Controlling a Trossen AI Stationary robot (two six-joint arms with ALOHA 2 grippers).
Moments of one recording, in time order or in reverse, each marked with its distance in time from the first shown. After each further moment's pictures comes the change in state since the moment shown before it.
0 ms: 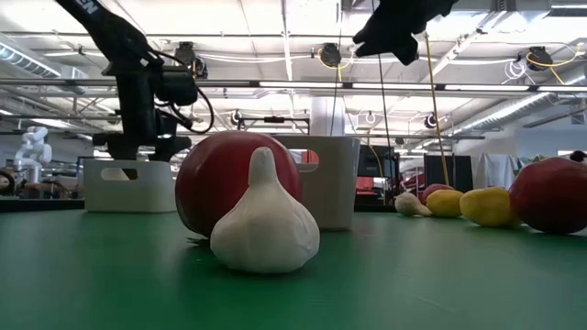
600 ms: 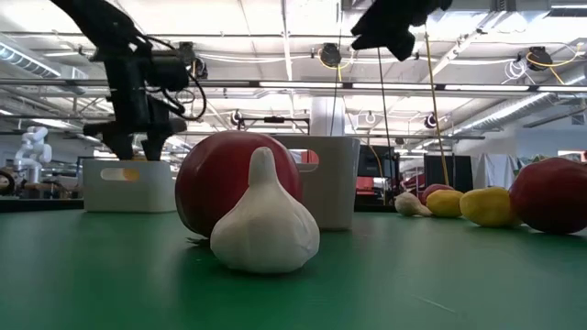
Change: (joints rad) left arm -0.002 -0.108 0.000 -0.075 0.056 -0.085; right arm 0.069 0.018 0.000 0.005 -0.003 -0.040
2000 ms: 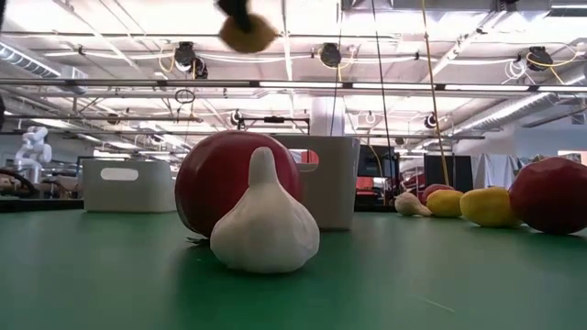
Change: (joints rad) left arm -0.791 0.354 0.977 -0.484 -0.067 0.607; right arm 0.701 0.093 -0.001 0.029 0.400 0.662
